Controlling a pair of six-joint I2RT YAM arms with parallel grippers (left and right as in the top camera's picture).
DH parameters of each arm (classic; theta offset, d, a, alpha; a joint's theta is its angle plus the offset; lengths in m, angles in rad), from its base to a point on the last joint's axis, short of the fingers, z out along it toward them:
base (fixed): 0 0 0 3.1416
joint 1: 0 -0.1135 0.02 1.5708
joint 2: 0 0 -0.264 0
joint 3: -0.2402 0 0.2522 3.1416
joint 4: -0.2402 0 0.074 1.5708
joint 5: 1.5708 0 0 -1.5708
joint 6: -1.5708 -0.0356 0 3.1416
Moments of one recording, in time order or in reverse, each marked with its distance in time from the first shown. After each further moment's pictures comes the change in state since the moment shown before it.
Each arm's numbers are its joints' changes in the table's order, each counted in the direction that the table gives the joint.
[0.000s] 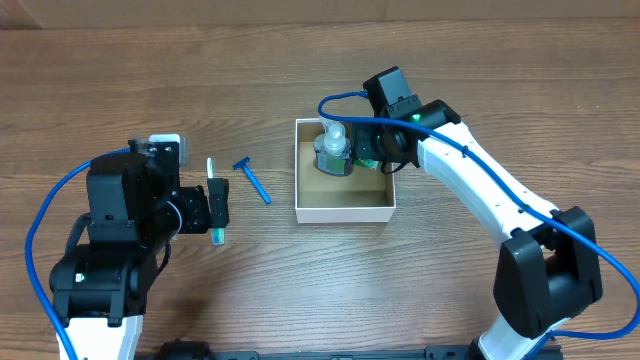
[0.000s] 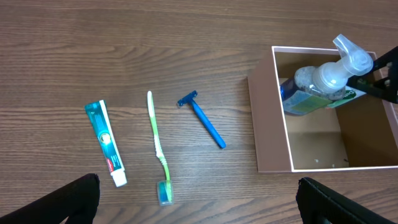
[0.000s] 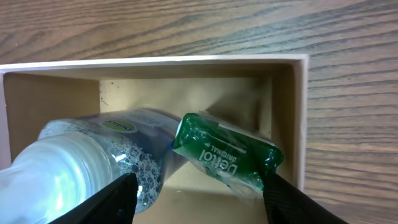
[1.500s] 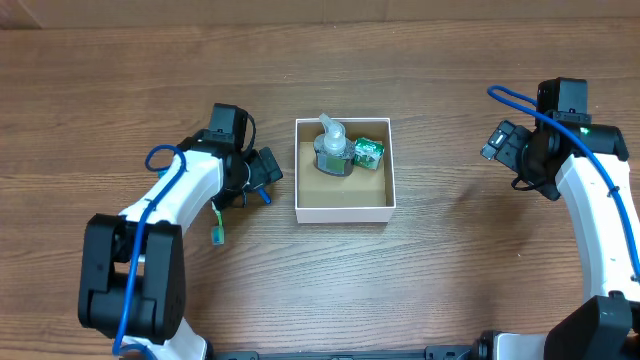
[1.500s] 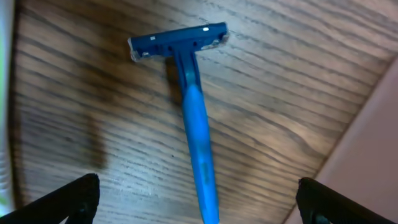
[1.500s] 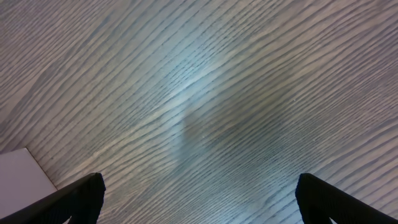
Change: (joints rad) left arm 0.158 0.855 -0.009 0.330 -0.021 0.563; right arm 0.576 -0.305 0.176 -0.209 0.118 0.000
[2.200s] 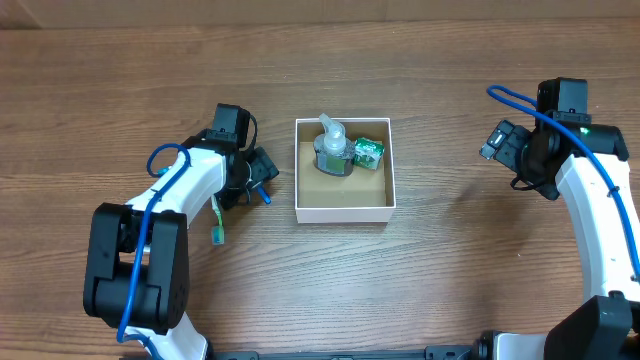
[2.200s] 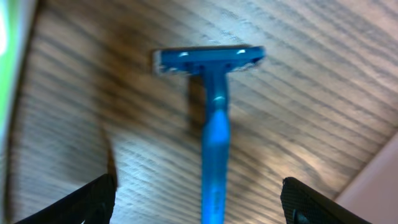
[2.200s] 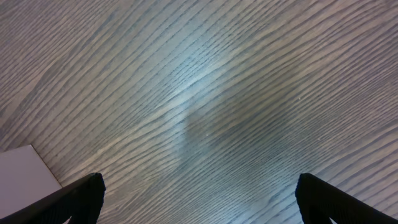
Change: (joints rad) left arm 0.000 0.045 -0.012 0.017 -0.036 0.122; right arm 0.000 0.000 0.000 0.000 -0.015 0.000
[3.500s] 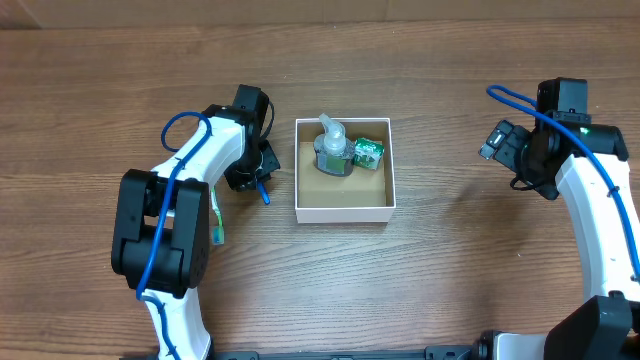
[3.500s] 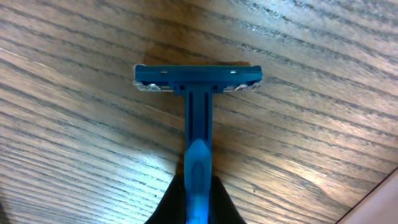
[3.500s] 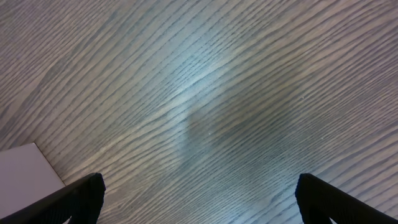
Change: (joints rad) left arm 0.048 0.198 -0.275 -0.254 -0.047 -0.108; right arm 0.000 0.000 0.000 0.000 -0.011 -0.001
